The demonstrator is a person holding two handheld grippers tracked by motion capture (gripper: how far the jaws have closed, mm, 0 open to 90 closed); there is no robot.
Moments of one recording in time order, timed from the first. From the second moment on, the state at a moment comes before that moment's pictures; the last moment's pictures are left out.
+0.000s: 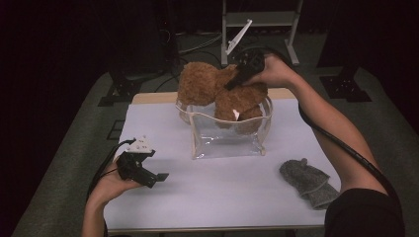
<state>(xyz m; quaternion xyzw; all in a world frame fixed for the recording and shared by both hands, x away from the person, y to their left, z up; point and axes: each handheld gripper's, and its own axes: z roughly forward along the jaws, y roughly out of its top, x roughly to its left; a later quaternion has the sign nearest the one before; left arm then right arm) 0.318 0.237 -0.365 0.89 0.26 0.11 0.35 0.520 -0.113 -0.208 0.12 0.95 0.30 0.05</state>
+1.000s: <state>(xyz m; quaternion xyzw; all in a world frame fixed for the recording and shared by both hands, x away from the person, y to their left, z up) 0.316 0.237 -0.364 0.90 0.26 0.11 0.34 0.513 -0.106 -0.283 0.12 0.97 0.22 0.03</state>
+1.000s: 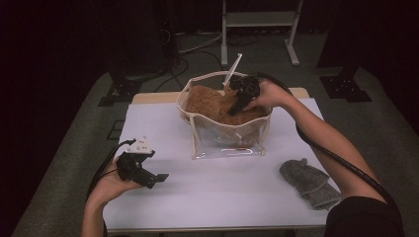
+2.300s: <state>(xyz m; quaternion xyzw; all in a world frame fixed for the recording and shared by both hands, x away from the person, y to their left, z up) 0.313 0.238 -0.362 0.89 0.26 0.11 0.35 0.514 -0.089 -0.297 0.10 0.98 0.19 0.04</state>
